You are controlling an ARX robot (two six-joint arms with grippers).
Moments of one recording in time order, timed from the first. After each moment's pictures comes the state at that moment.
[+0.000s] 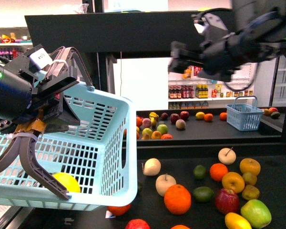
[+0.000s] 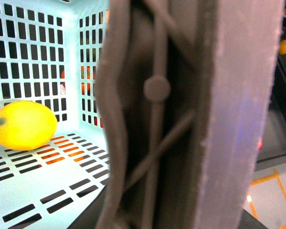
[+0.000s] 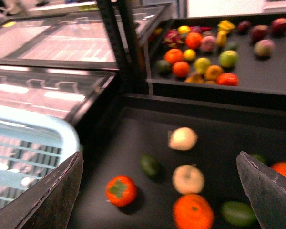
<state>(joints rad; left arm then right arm) -0.16 1.63 1.27 -0.20 0.36 -0.25 0.12 2.05 1.84 0.02 -0.24 0.09</state>
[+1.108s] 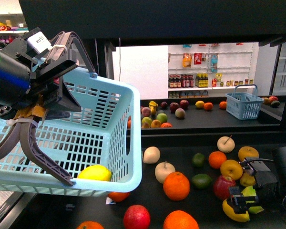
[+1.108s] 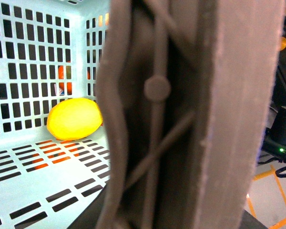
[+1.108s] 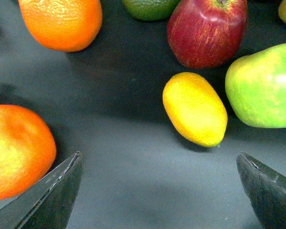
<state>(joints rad) -0.16 1.63 1.27 -0.20 0.37 -0.25 -0.12 2.56 1.56 0.26 -0.25 -0.11</state>
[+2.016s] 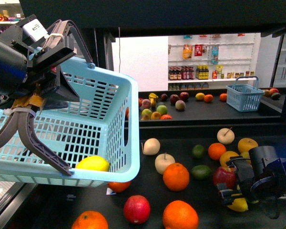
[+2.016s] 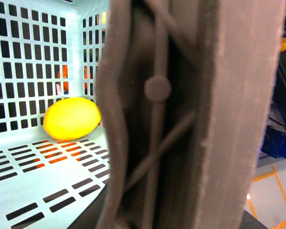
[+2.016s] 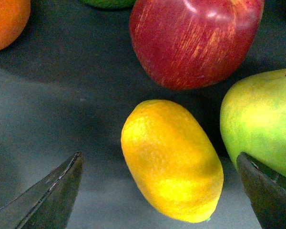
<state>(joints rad) -0.16 1.63 1.27 -0.20 0.36 -0.25 -0.10 2.91 2.10 0.03 -0.13 -0.17</state>
